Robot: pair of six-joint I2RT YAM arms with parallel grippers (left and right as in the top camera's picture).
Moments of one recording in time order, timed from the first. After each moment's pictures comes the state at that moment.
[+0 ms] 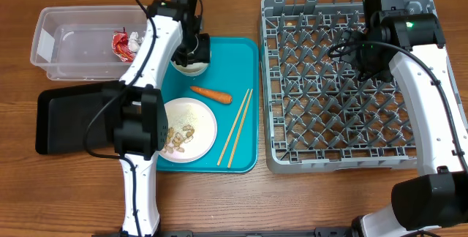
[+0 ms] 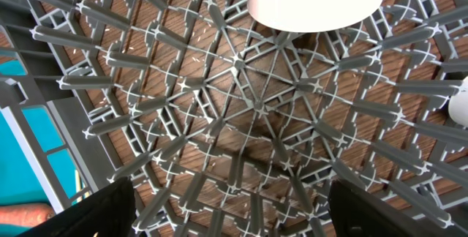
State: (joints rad) left arm -0.20 2.34 2.09 -1.15 0.14 -0.22; right arm 0.08 1.72 1.75 -1.27 0.11 0.50
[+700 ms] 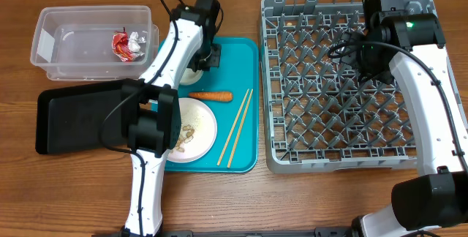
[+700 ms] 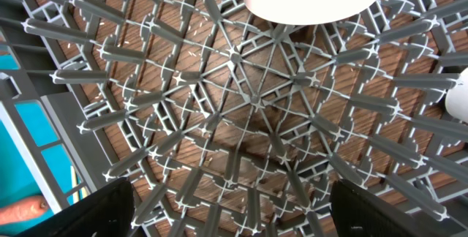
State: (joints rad) left arm -0.28 2.41 2.15 -1.22 -0.05 -0.19; right arm 0.08 1.72 1.75 -1.29 0.11 0.50
